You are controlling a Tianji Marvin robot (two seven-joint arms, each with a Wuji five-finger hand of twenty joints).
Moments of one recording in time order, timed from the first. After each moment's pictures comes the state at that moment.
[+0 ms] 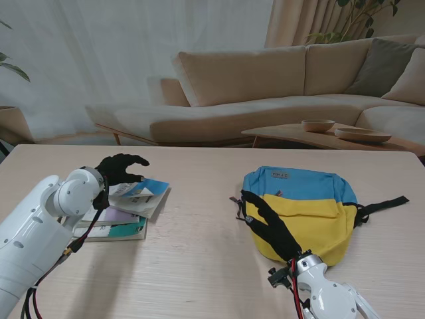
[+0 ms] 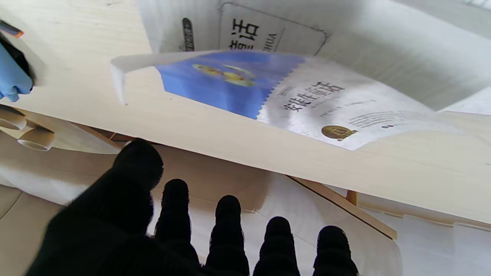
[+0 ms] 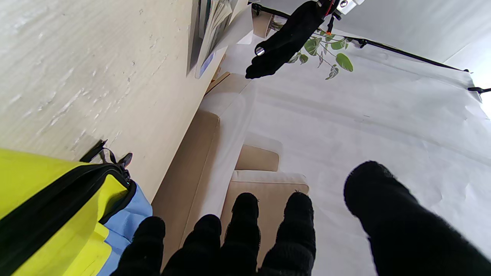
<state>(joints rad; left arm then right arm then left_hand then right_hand) 1.17 -1.03 -1.20 -1.31 0.67 0.04 -0.37 -1.84 -1.14 1.28 -1.71 -0.04 -0.26 -0.03 0.73 -0.23 0.42 -0.04 0.19 -0.11 0.49 0.37 0.21 0.05 0.25 0.39 0.04 0.15 0.10 0.45 -0.08 0.26 0.12 0.56 0.19 -0.24 0.79 -0.04 0.16 -0.33 0.32 0.23 0.22 -0.20 0.32 0.20 0.14 -0.21 0.03 0.12 -0.03 -0.03 0.24 0.31</state>
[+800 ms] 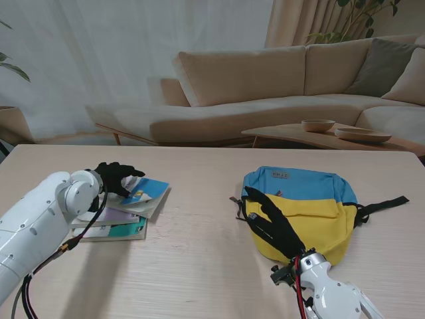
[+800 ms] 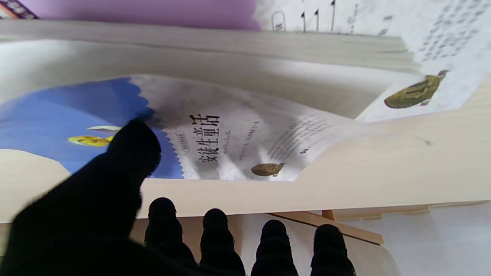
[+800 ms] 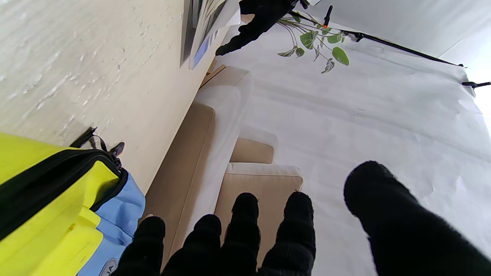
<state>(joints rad) 1.01 -1.00 -1.01 -1.08 0.85 -0.04 -0.38 -1.86 -1.14 1.30 -1.74 -0.03 -0.25 -0.03 0.64 -0.43 0.66 -0.06 0.18 -0.22 0.13 0.31 0.17 -0.09 0.05 0.34 0.04 0.11 0.06 0.37 -0.07 0.23 0.12 0.55 0.19 -0.24 0.79 -0.04 0.16 -0.33 0.33 0.21 0.22 -0.20 0.32 0.20 0.14 -0.21 0.03 0.12 -0.03 -0.03 0.24 0.31</state>
